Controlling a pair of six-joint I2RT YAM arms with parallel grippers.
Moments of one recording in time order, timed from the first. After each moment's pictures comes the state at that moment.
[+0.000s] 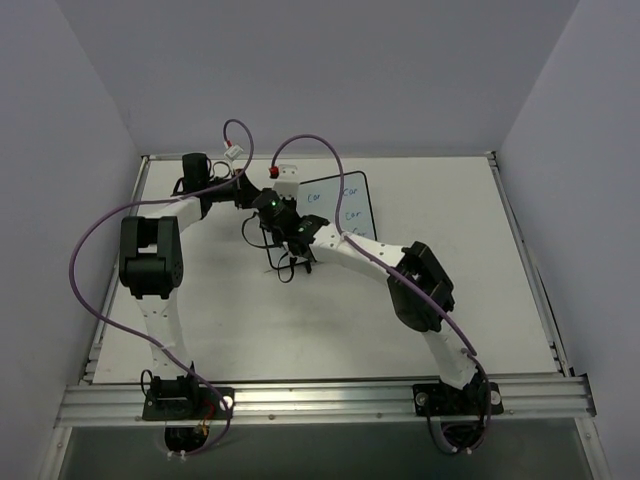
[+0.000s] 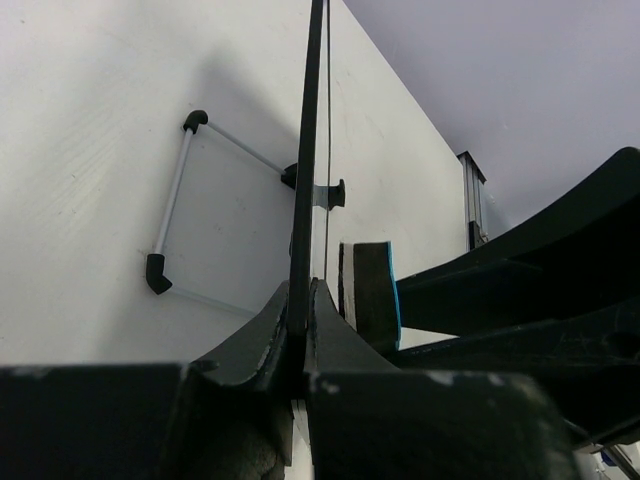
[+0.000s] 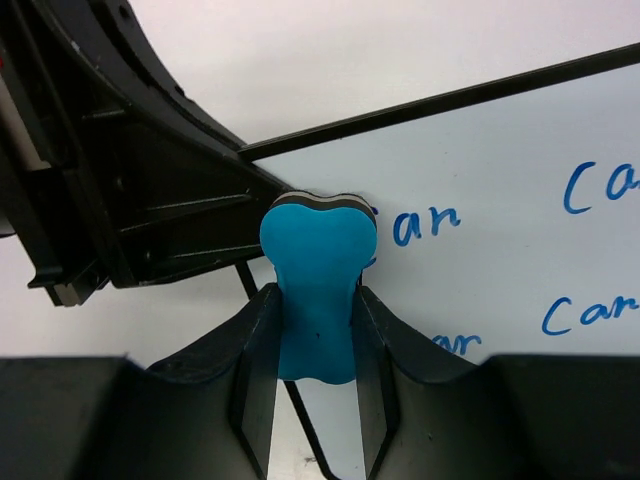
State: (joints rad) left arm -0.04 2.16 1.50 0.16 1.29 -0.34; right arm 0.92 2.14 1.75 -0.14 0.60 0.59
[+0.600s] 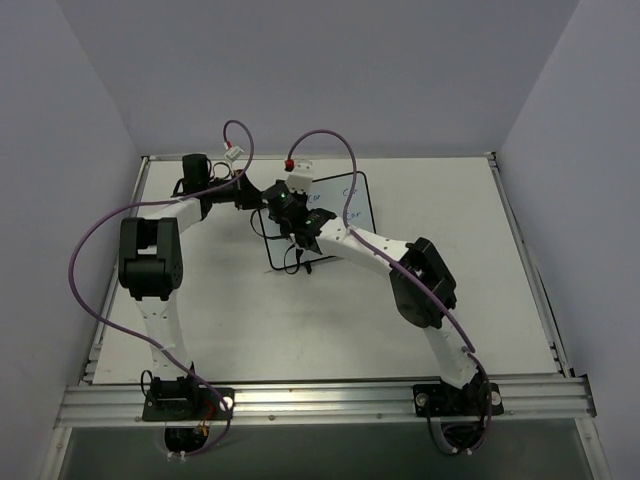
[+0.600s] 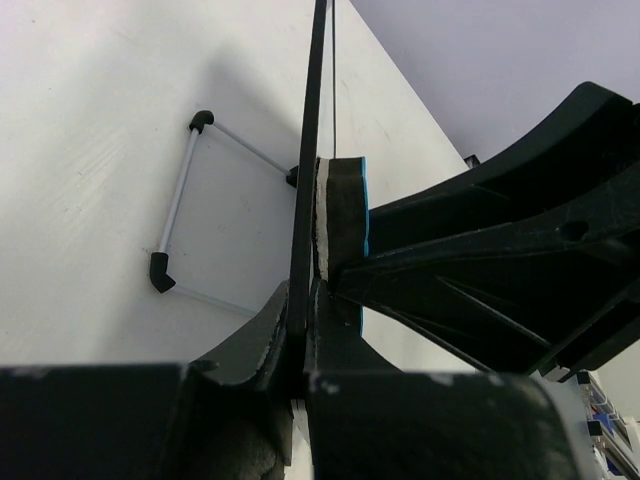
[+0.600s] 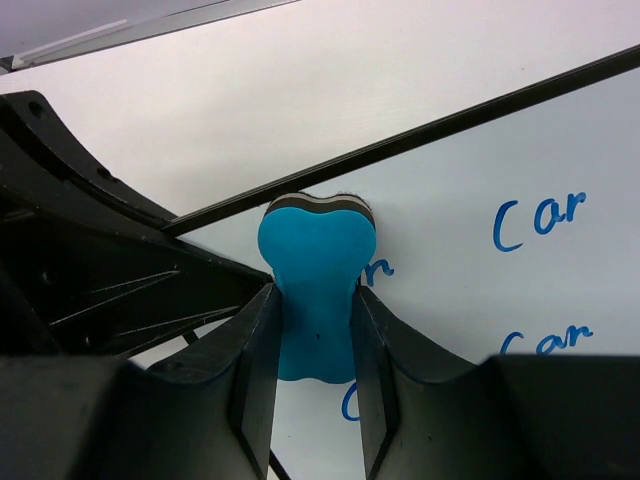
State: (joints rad) left arm -0.04 2.14 1.49 0.16 1.27 -0.34; right arm 0.86 2.16 1.76 -0.14 0.63 0.66
